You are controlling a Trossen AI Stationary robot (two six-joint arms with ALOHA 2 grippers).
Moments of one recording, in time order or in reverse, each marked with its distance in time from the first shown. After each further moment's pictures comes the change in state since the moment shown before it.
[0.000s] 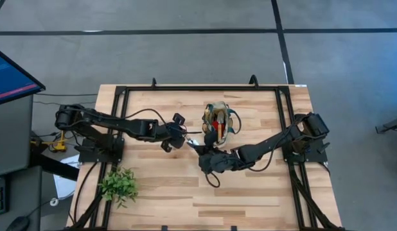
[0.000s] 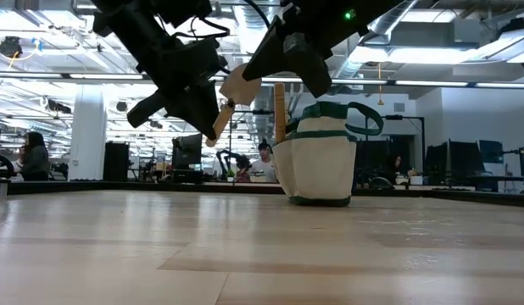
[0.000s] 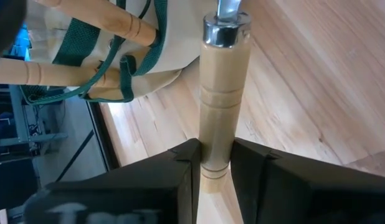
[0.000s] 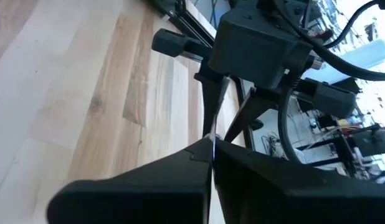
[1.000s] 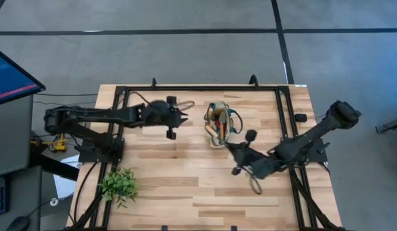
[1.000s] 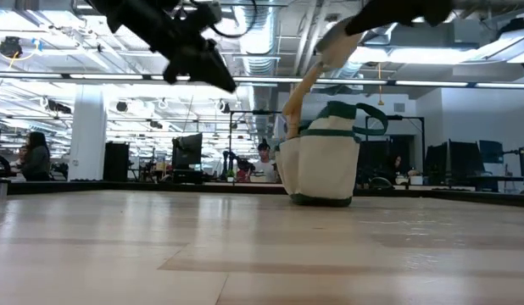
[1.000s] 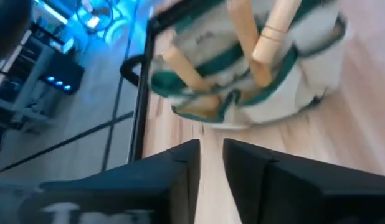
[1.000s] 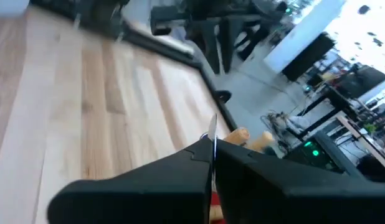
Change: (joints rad) left arm 0.184 -0.160 0.000 0.159 0.213 -0.234; right arm 0.215 -0.465 -0.307 -0.177 0.299 0.423
